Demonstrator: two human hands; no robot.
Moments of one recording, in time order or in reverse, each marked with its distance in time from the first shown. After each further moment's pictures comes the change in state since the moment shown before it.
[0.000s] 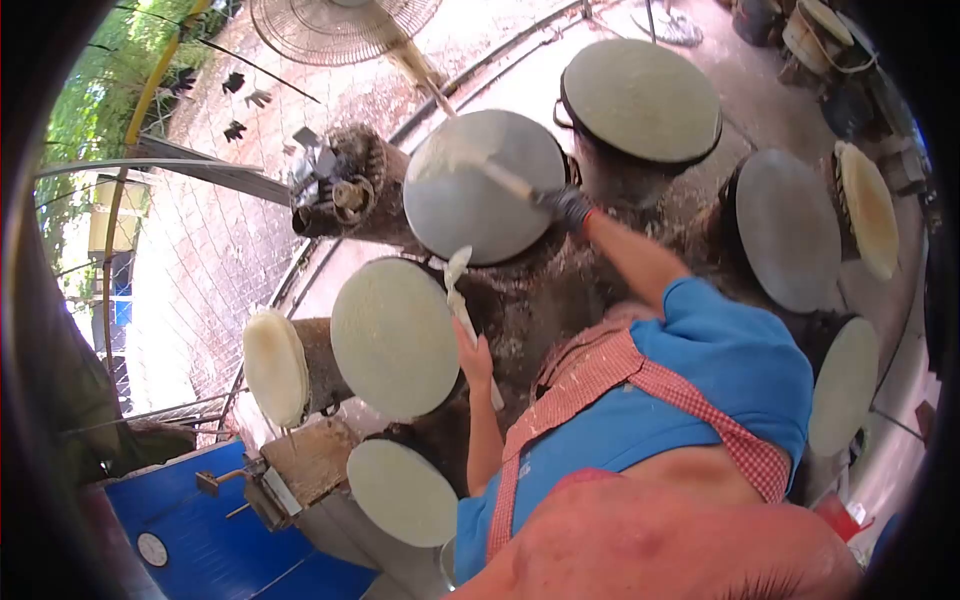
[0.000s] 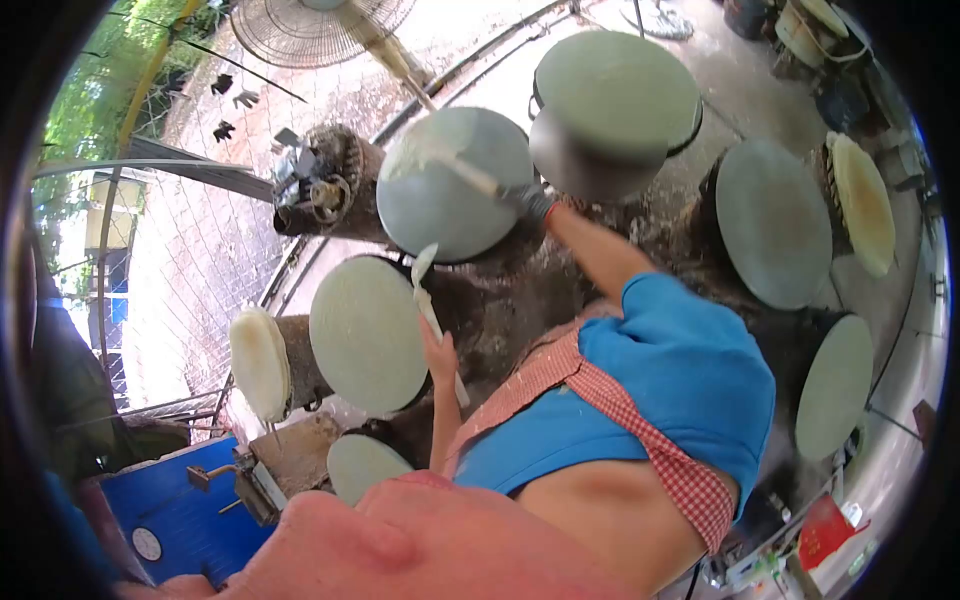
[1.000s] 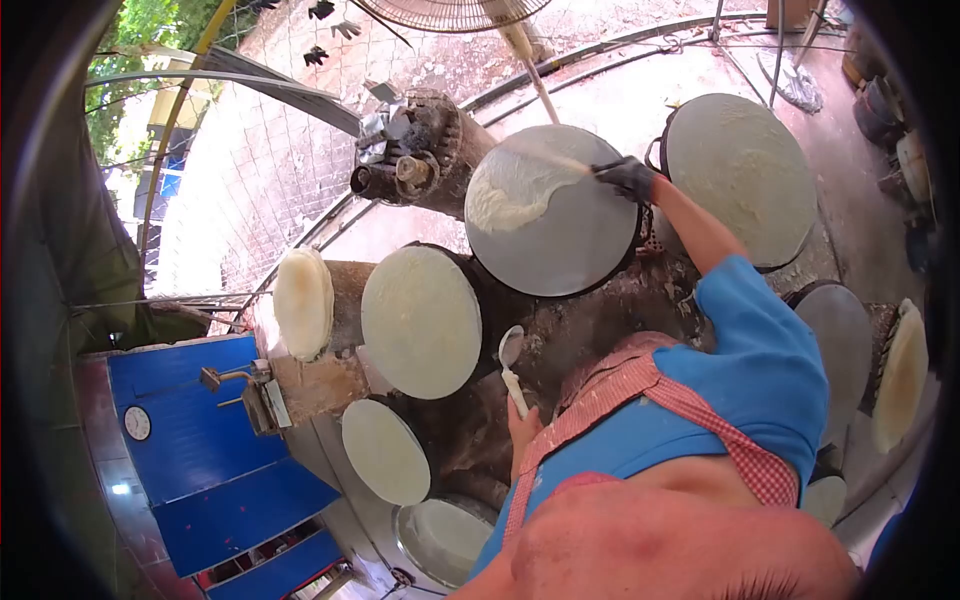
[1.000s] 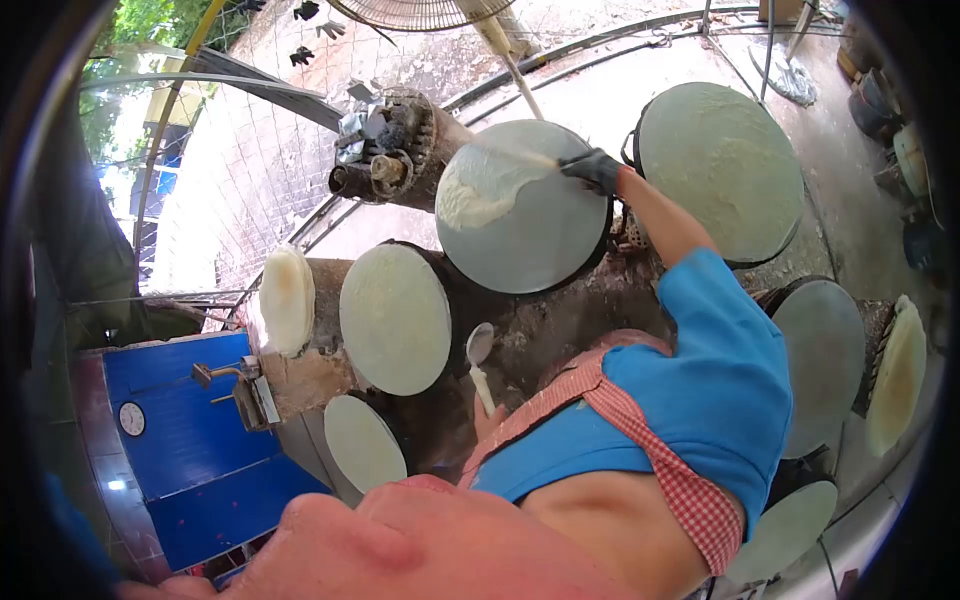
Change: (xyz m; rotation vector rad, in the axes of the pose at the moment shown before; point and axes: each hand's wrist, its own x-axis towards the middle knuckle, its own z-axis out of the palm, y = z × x) left_hand -0.097 0.076 0.065 -0.545 0.221 -0.768; right_hand 0.146 -0.084 -0.084 -0.124 -0.278 0.716
